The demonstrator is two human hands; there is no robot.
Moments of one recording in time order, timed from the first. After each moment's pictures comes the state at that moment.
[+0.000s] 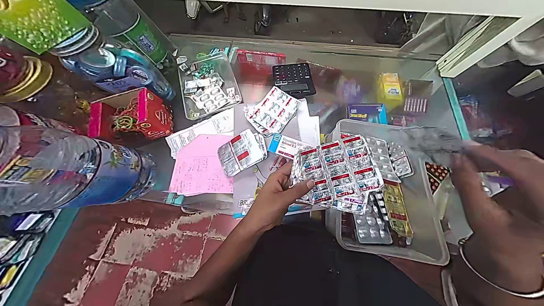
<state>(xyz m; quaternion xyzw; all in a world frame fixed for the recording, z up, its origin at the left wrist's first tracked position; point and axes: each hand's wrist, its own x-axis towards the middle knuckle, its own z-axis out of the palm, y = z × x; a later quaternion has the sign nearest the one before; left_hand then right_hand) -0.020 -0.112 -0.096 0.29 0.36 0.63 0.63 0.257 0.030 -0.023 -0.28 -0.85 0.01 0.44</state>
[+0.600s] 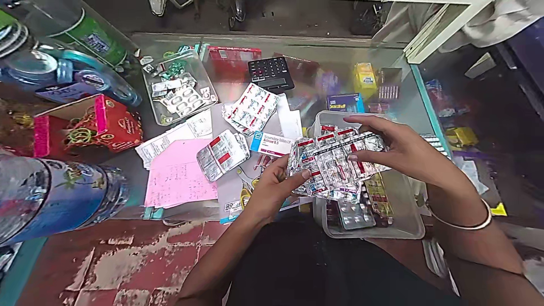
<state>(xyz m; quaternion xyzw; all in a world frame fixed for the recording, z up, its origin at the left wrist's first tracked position) -0.009 -0.094 -0.090 0.28 0.38 0.59 0.65 0.224 0.071 -0.025 -0.32 -0.86 0.37 0.15</state>
